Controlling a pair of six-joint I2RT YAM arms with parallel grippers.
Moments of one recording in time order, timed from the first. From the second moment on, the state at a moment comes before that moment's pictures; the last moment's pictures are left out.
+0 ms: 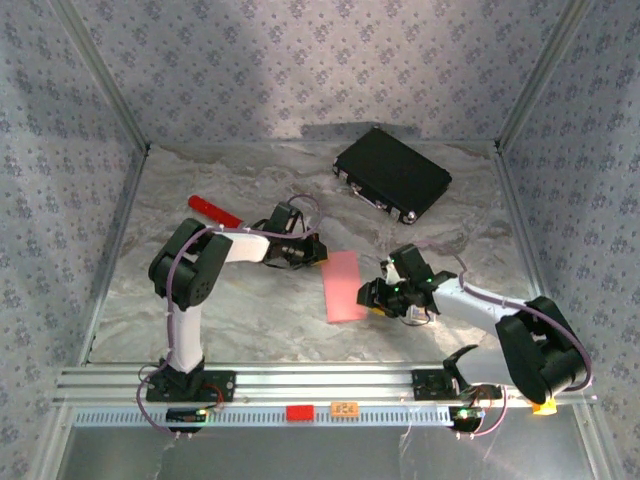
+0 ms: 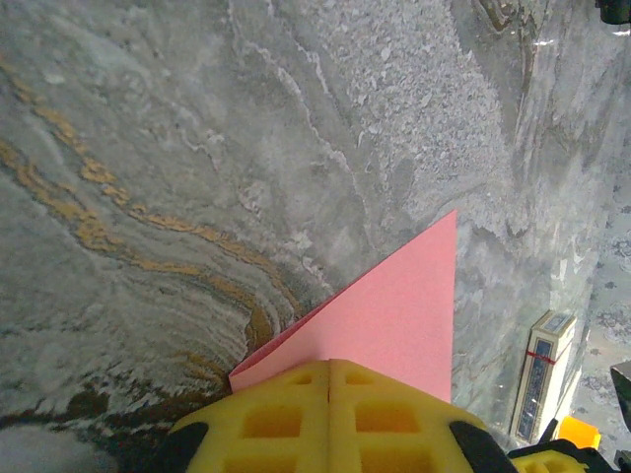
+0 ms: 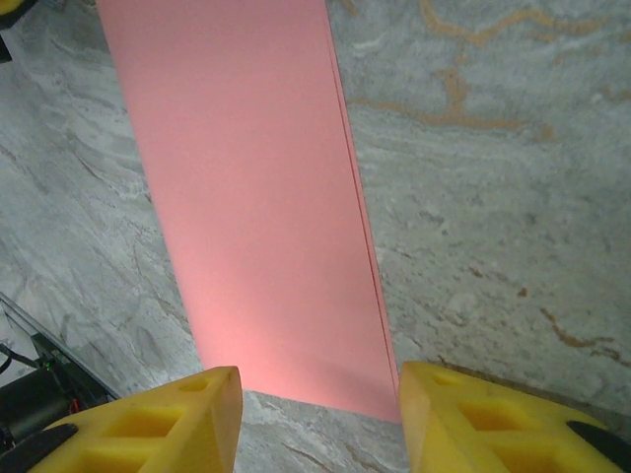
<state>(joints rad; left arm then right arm) -0.58 1.98 1.04 0.05 0.59 -0.80 0.51 1.28 0.48 -0.25 -0.51 0.79</state>
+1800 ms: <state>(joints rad) -0.58 1.98 1.03 0.07 0.60 -0.81 0.71 1.27 0.42 -0.09 -0.54 1.02</state>
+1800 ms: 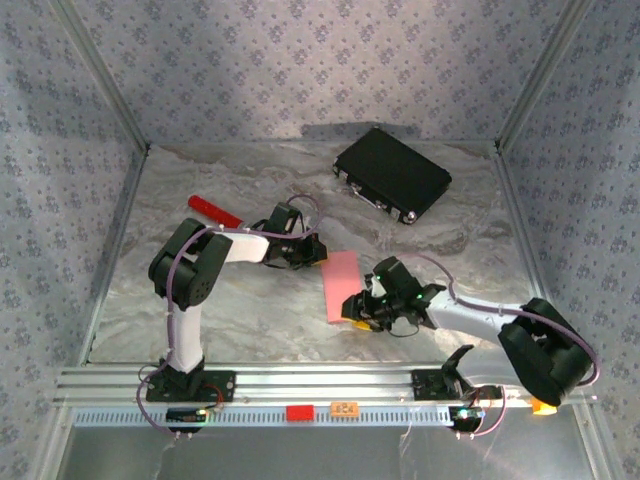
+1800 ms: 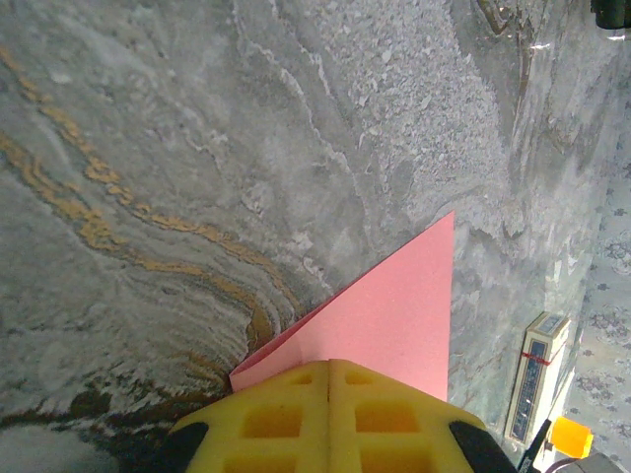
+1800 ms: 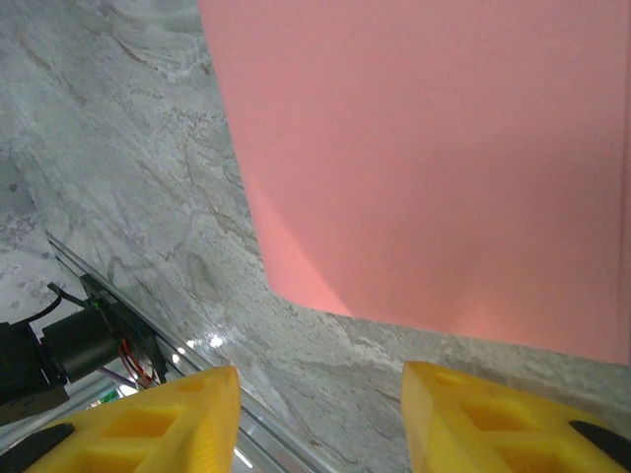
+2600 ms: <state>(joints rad) -0.58 1.98 1.03 0.07 0.60 -0.81 0.70 1.29 0.40 0.01 -0.49 1.07</state>
